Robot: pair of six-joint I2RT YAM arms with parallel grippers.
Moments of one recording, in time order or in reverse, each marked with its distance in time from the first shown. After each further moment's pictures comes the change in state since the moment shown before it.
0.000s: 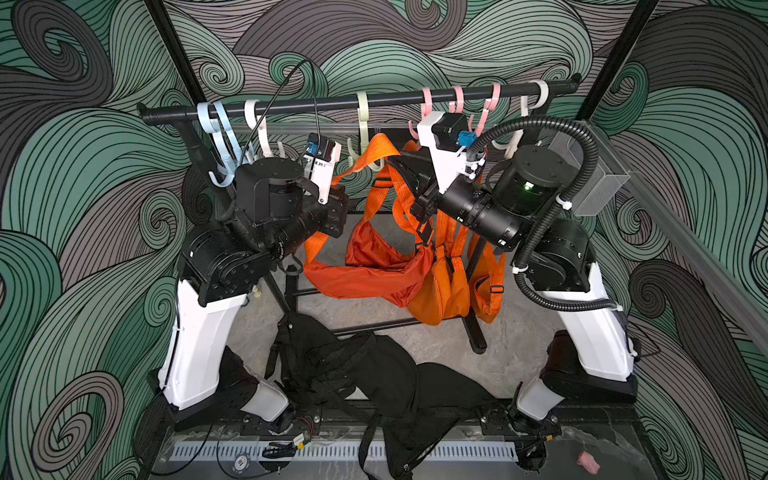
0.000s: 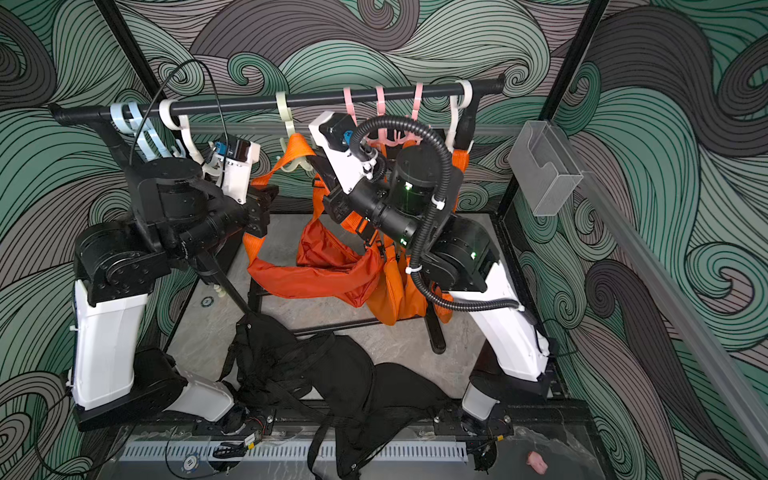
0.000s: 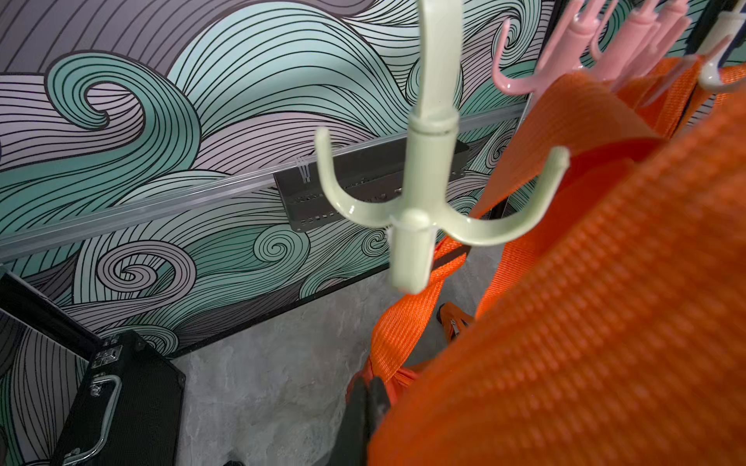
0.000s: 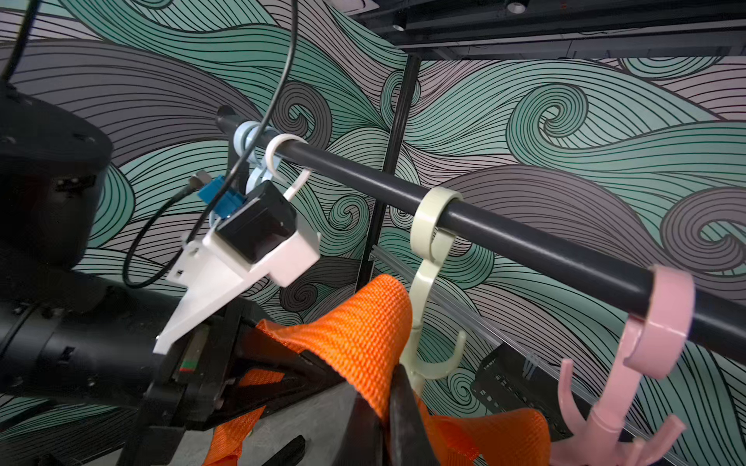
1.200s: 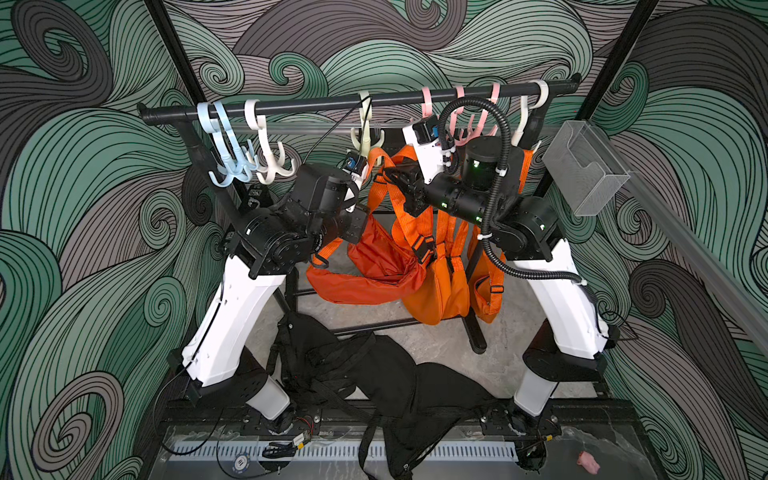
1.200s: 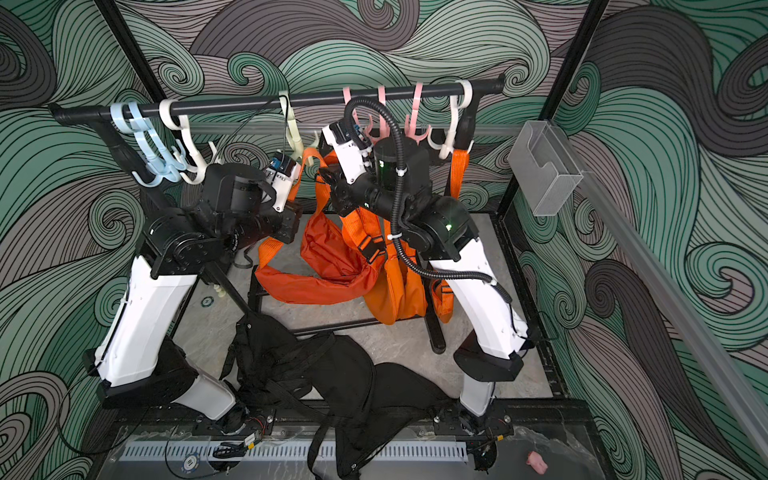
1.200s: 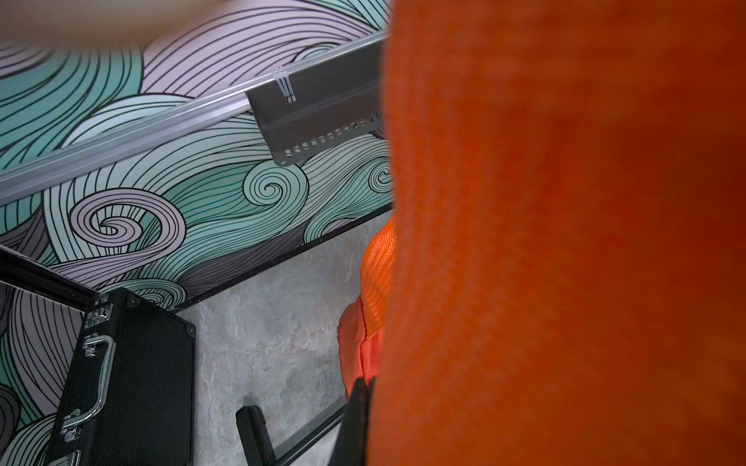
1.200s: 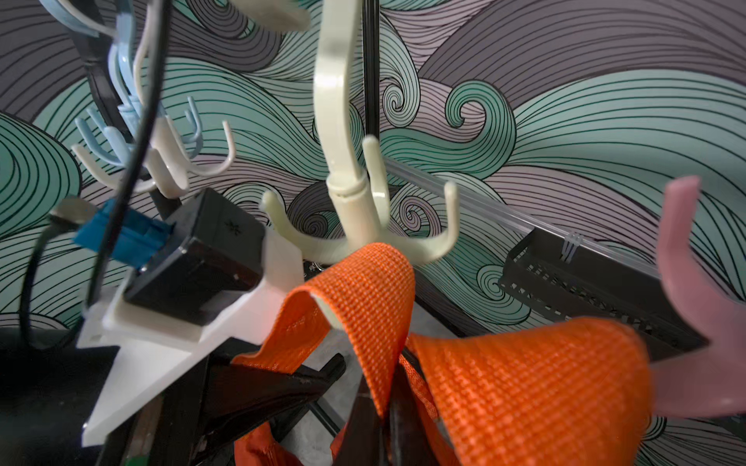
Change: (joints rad) left arm 0.000 0.064 -0.119 -0.045 -0.025 0.000; right arm -0.167 0.091 -0.005 -0.182 -0.162 0.249
